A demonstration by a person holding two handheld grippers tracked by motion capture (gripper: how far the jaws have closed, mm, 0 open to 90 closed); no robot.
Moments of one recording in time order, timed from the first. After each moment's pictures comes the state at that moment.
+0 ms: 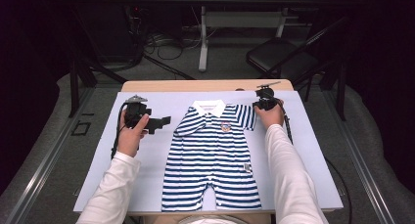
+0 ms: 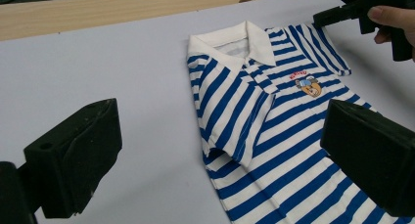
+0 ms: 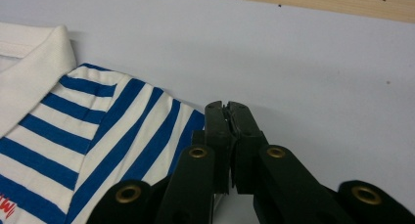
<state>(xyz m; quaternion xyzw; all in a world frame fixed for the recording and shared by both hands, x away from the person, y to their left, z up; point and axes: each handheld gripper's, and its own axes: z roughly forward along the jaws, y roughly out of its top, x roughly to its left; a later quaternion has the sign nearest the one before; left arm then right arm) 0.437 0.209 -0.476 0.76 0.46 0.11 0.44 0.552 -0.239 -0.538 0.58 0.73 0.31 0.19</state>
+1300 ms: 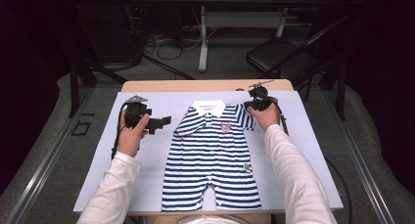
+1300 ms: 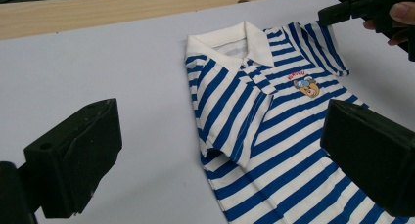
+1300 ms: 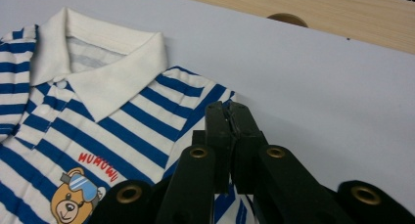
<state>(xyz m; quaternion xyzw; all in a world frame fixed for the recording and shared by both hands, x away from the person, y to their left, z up) 0.437 0.208 -0.476 0.76 0.46 0.11 0.45 0.533 -0.211 -0.514 0.52 0.77 0.33 0.17</state>
